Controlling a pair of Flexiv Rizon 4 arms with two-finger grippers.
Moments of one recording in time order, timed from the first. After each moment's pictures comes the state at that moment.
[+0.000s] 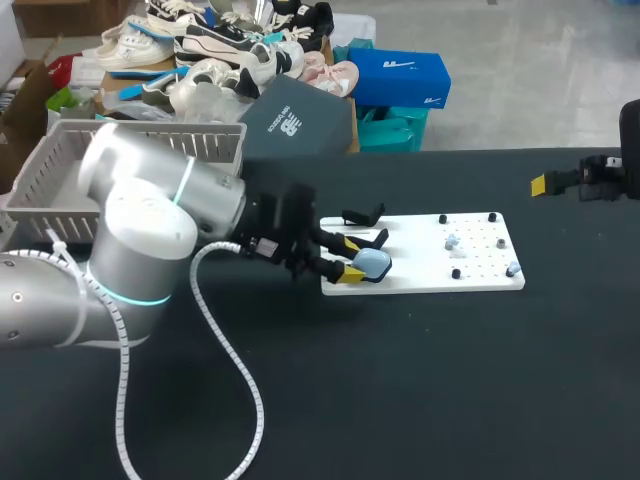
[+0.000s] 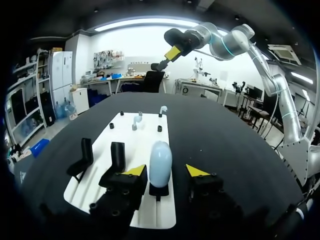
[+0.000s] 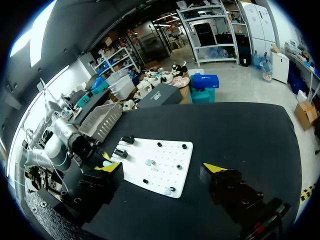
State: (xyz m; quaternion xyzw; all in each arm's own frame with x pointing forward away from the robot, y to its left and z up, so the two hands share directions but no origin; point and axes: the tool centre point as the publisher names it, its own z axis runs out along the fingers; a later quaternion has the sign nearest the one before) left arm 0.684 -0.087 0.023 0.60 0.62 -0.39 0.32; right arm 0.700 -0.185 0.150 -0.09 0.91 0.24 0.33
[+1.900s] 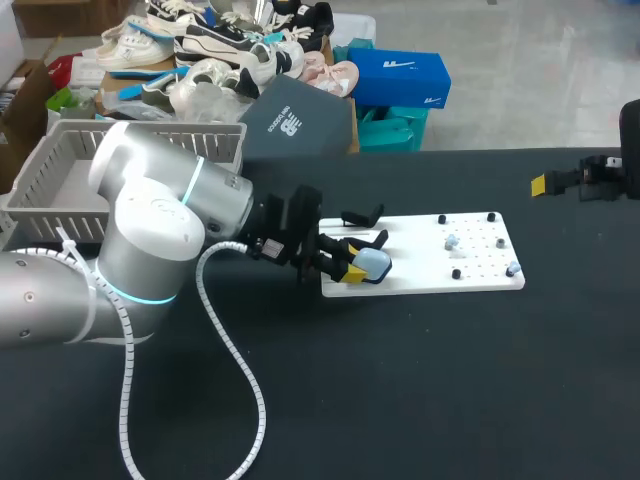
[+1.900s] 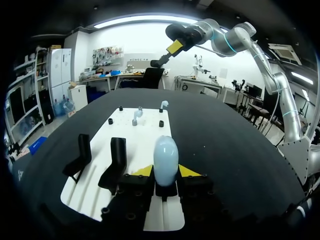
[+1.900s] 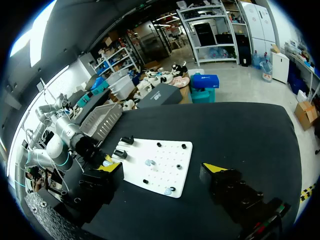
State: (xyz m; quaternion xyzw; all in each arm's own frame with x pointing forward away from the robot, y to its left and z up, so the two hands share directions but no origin) left arm 0.688 -0.091 0.011 0.61 0.62 -0.39 0.31; right arm 0.700 -0.185 0.150 -0.09 0.91 0.24 0.33
